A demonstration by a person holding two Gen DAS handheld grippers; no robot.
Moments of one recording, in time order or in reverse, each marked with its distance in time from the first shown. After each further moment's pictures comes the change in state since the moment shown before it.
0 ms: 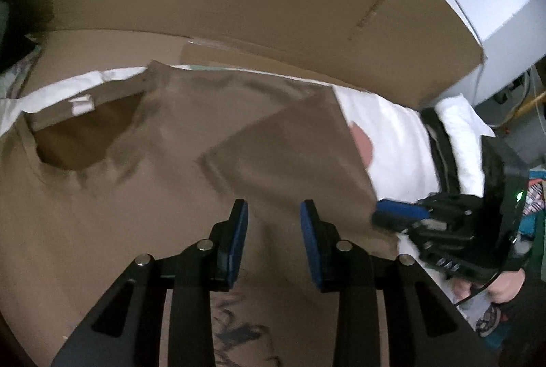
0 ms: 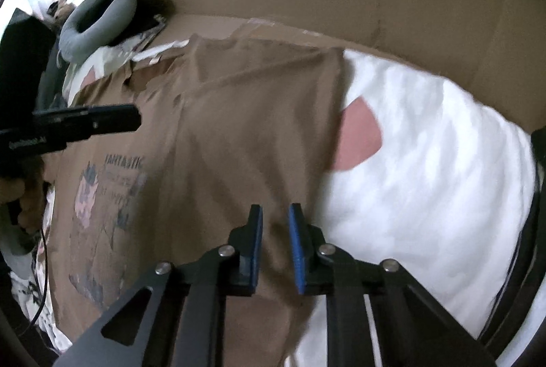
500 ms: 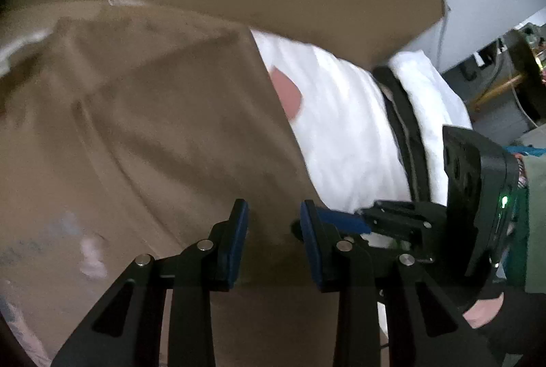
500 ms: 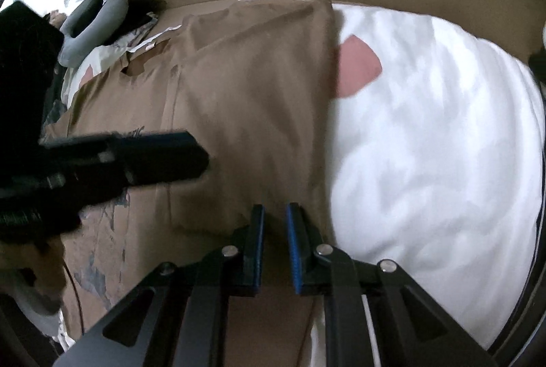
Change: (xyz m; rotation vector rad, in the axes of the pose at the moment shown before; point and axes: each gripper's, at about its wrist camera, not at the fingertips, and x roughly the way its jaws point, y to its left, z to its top) left arm 0.053 -0.057 -0.034 0.014 0.061 -0.170; right arm 0.008 -0.005 -0.045 0.106 0.006 0.027
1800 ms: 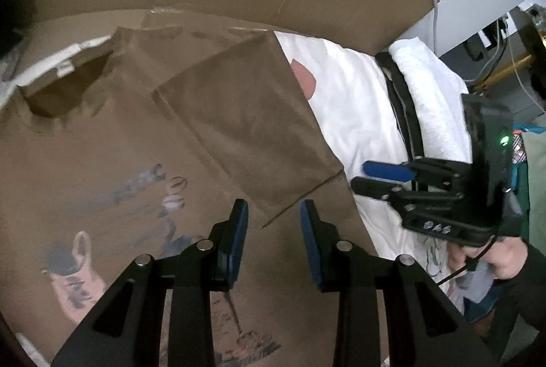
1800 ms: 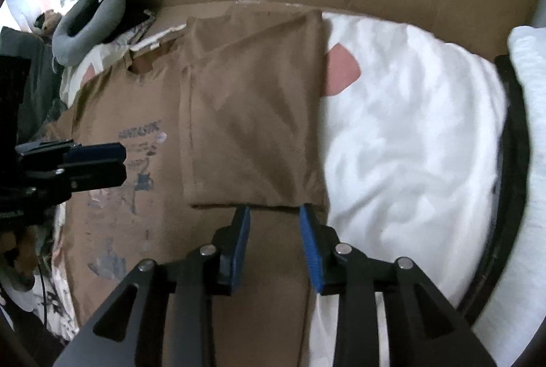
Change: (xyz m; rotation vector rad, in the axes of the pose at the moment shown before) left arm -0.093 -0.006 -0.018 0.038 0.075 0.143; right arm -0.055 0.018 0.002 0.028 0.055 -0.052
